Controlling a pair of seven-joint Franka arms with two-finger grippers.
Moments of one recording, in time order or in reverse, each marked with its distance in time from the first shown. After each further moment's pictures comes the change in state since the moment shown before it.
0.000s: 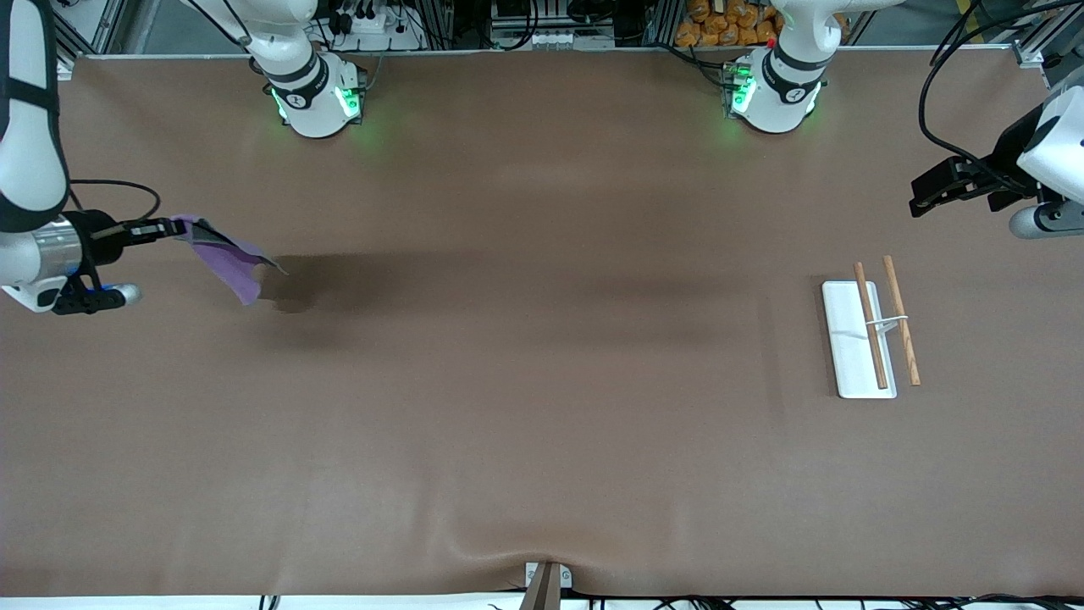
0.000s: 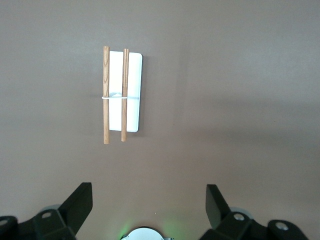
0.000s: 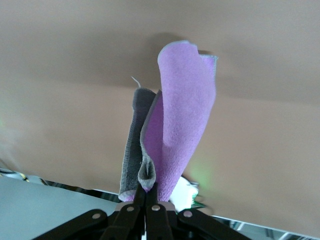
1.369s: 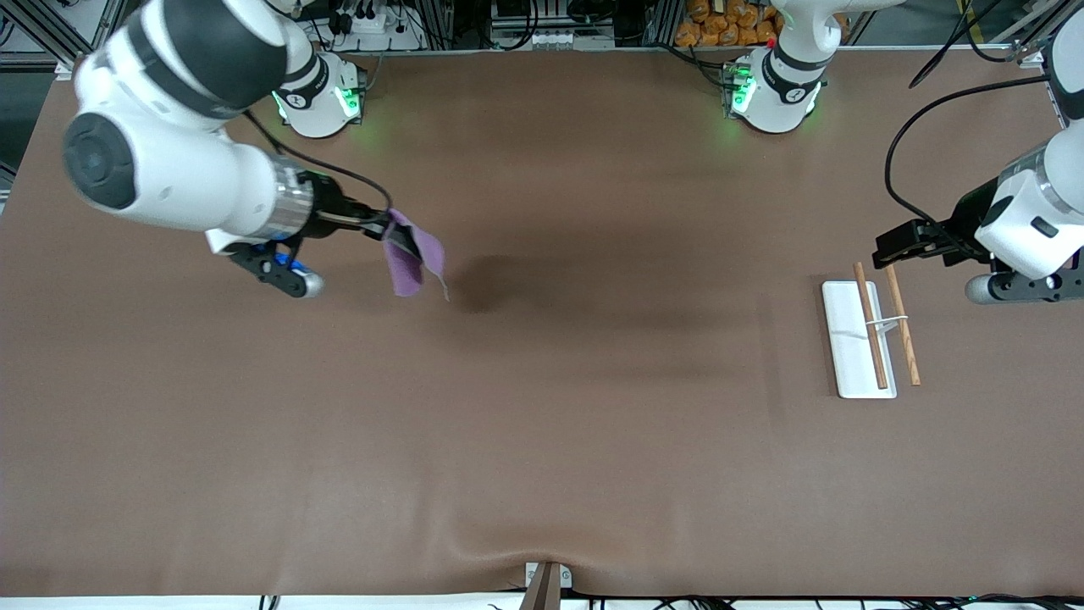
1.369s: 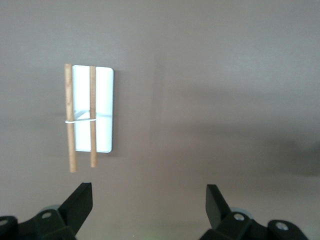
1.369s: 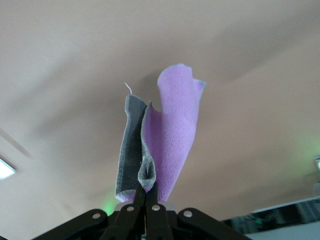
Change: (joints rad) left arm -0.006 0.121 -0.003 -0.003 -0.090 0.135 -0.003; right arm 0.517 0.008 0.005 0.189 0.290 0.263 1.095
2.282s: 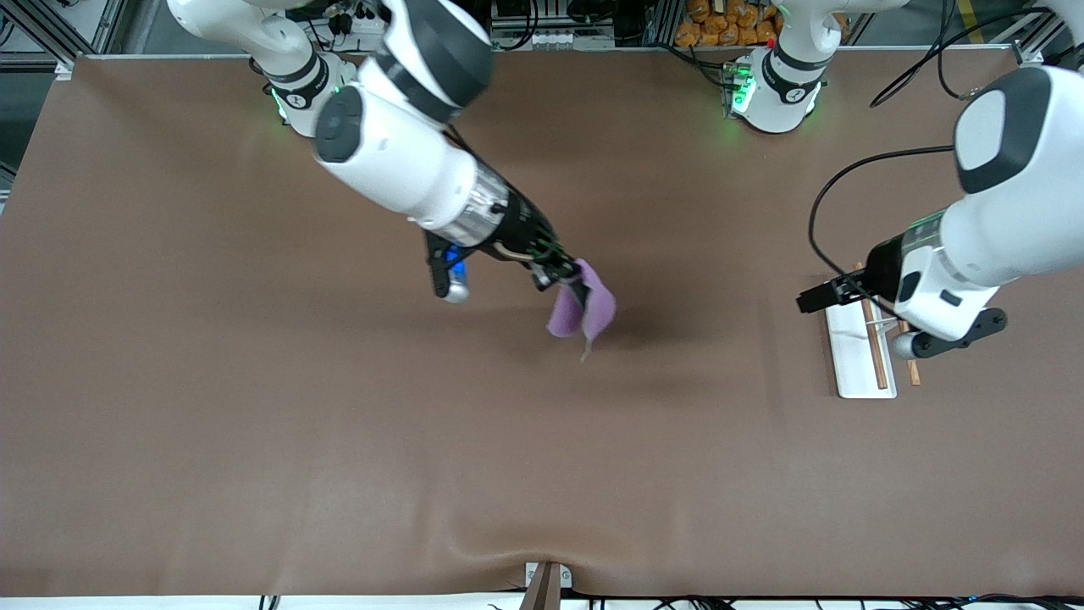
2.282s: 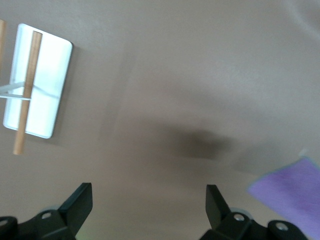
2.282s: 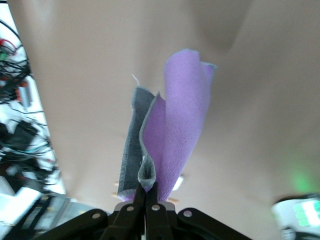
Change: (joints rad) left arm -0.094 0.125 -0.005 0.002 -0.084 0.117 -0.366; right arm 0.298 0.246 0.000 0.134 0.110 0.726 0.822
